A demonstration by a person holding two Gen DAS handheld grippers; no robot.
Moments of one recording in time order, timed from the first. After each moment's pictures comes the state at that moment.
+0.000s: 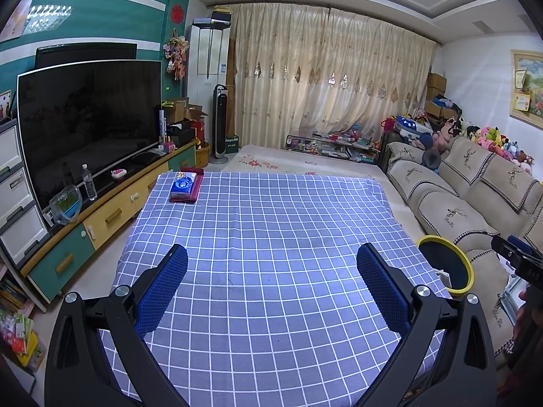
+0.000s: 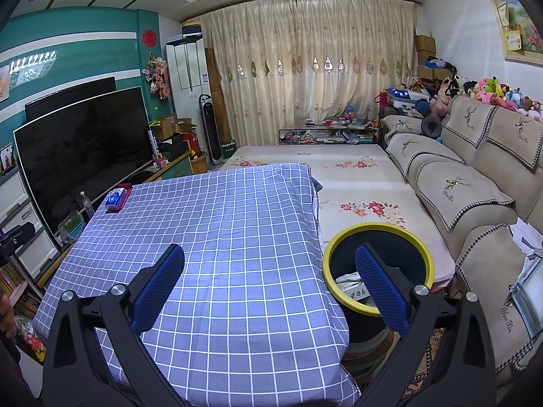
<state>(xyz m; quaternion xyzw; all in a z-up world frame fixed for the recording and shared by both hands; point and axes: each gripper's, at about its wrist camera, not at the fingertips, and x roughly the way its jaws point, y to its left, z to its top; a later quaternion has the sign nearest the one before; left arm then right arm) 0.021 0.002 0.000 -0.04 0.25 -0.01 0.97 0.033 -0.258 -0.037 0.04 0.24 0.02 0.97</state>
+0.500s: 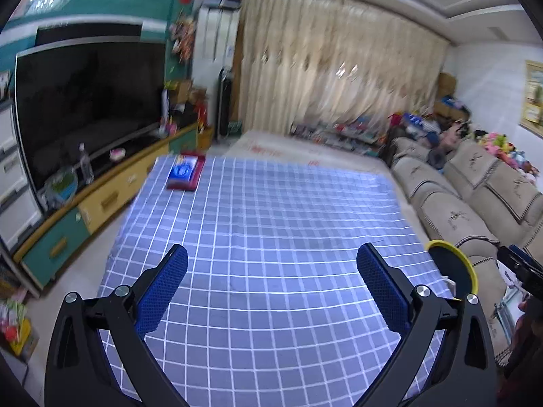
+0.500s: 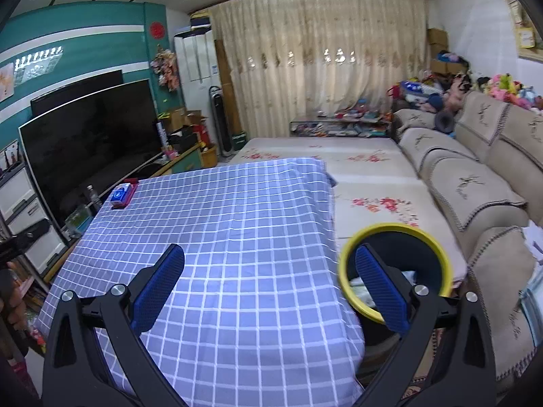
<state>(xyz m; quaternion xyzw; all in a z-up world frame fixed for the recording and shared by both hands) 0.085 0.028 -0.019 -0.08 0.29 0.00 0.95 0.076 -0.244 -0.050 0.05 0.26 0.05 0.96</state>
